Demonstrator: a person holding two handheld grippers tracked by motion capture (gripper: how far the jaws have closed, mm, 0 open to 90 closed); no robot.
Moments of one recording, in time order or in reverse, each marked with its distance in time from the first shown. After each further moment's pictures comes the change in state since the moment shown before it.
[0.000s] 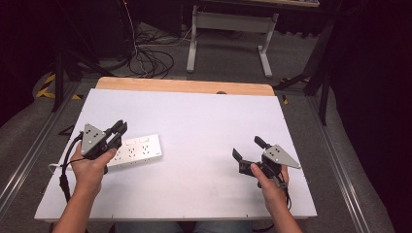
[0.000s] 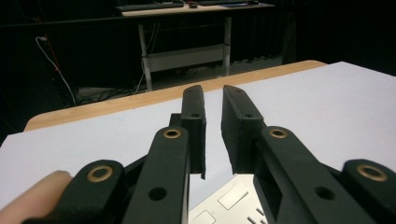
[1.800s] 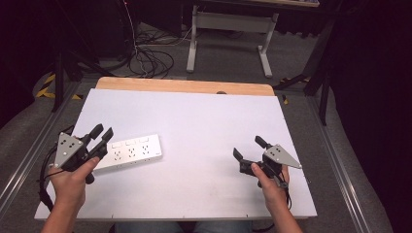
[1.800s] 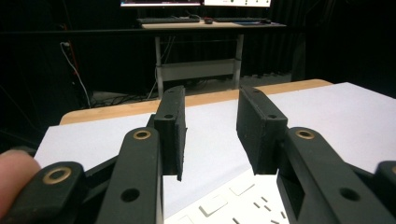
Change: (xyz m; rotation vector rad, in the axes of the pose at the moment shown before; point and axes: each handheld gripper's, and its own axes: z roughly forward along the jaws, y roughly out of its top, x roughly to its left) left arm 0.008 0.004 -0.047 -0.063 0.048 -0.055; right arm -0.002 0.000 0.000 -0.005 -0.002 0.002
